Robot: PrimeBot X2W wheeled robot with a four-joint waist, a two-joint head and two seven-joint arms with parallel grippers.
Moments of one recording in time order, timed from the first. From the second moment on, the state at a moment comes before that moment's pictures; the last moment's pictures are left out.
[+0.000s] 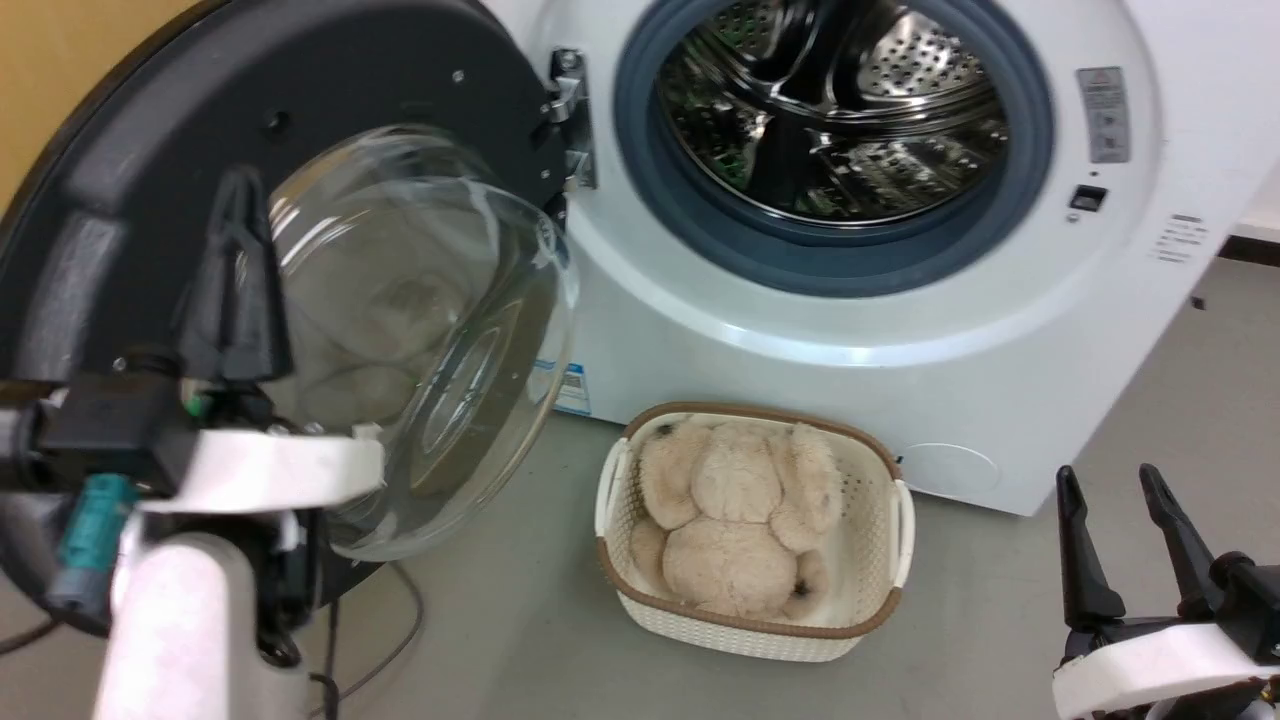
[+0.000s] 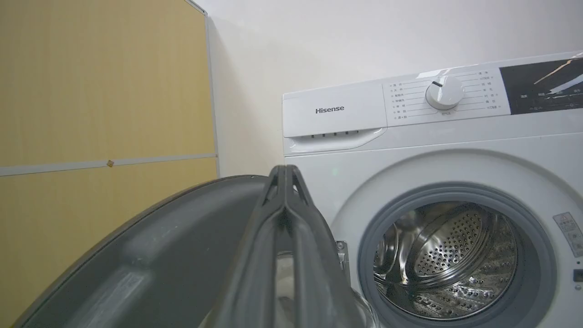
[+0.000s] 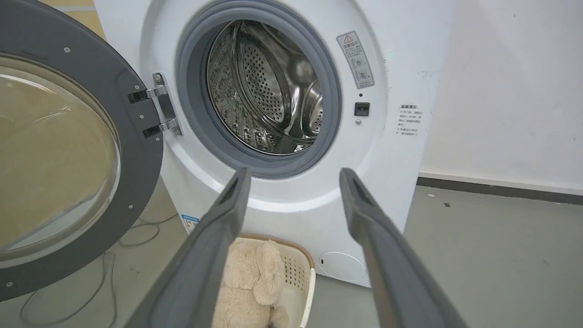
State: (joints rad) left arm -0.31 0.13 0.01 -0.19 -0.05 0.03 -0.12; right arm 0.01 -0.05 -0.12 -0.01 0.13 0.13 -0.12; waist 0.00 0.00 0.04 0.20
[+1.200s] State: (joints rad) left arm -0.55 0.20 0.52 0.21 -0.84 -0.09 0.02; right arm 0.00 -0.05 -0.19 -0.03 0.16 0.13 -0.20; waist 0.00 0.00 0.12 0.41
